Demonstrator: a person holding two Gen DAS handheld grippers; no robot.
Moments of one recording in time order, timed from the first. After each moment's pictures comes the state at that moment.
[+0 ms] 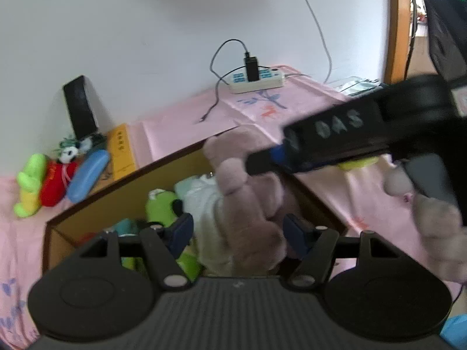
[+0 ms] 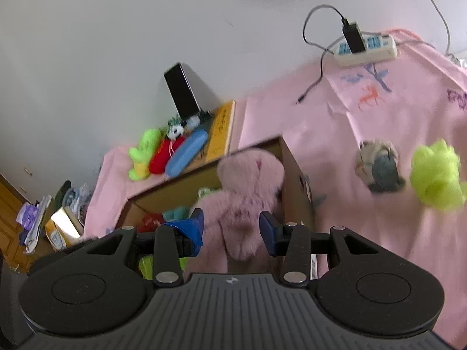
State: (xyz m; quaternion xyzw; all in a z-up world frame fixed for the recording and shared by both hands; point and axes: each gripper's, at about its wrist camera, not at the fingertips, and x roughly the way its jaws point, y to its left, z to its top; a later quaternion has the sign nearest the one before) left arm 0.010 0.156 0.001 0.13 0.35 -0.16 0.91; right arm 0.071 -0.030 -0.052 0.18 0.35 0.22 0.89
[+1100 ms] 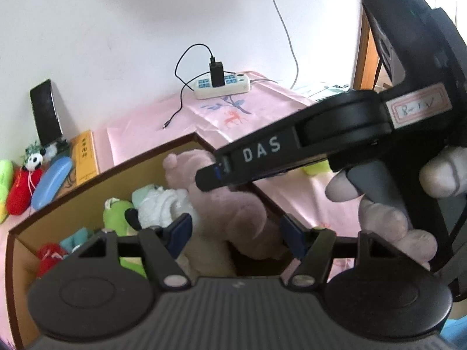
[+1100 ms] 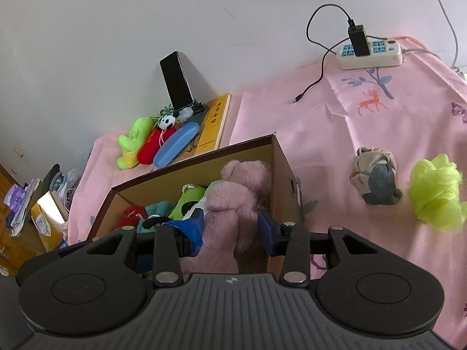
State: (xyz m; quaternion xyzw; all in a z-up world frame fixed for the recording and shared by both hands) left arm 0.006 0.134 -0.009 0.11 0.34 -0.22 0.91; right arm 0.087 -0.028 -0.062 0.13 0.37 0.22 0.89
